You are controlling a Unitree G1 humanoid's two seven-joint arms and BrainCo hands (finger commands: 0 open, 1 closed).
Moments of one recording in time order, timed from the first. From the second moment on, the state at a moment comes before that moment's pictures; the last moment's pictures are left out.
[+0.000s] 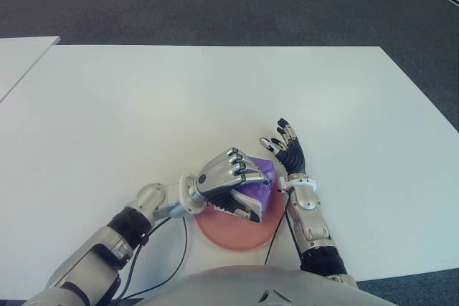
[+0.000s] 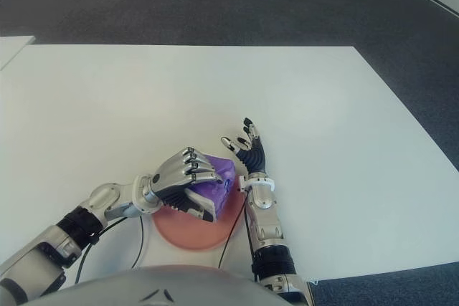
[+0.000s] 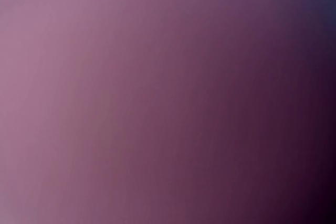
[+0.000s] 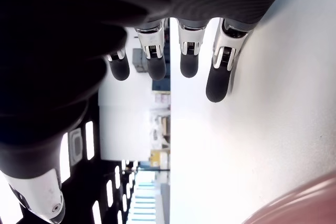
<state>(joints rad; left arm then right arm) -0.25 0.39 -0.60 0.40 1.19 -0.95 0.96 0.03 0.05 0.05 0.26 -0.07 -0.17 -0.08</state>
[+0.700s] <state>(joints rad) -0.33 0.40 -0.70 0.46 1.23 -0.88 1.11 0.03 0.06 0.05 0.24 -0.07 -0.15 -0.08</state>
